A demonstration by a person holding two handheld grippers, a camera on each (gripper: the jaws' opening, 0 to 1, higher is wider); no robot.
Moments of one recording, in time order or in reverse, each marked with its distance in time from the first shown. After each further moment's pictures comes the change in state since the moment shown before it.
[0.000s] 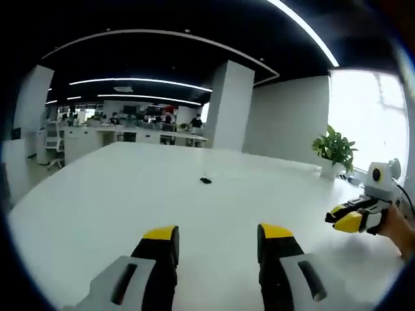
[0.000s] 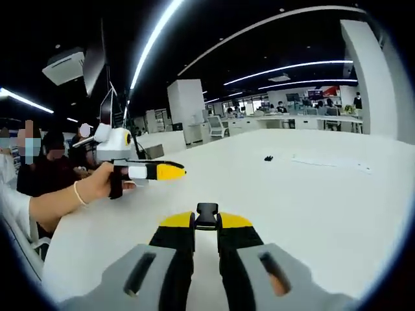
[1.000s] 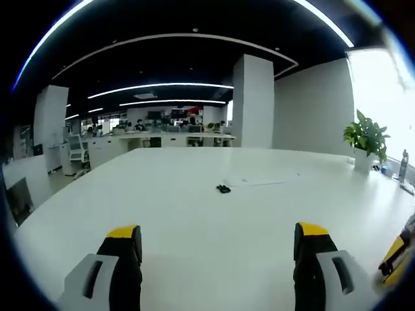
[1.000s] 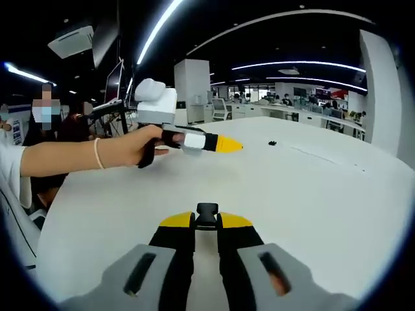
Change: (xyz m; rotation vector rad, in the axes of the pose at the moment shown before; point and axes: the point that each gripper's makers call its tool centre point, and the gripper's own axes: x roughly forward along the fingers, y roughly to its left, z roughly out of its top) left arm 0.067 0.002 0.007 0.075 -0.012 0.242; right arm -0.020 0.015 -0.033 -0.139 0.142 -0.013
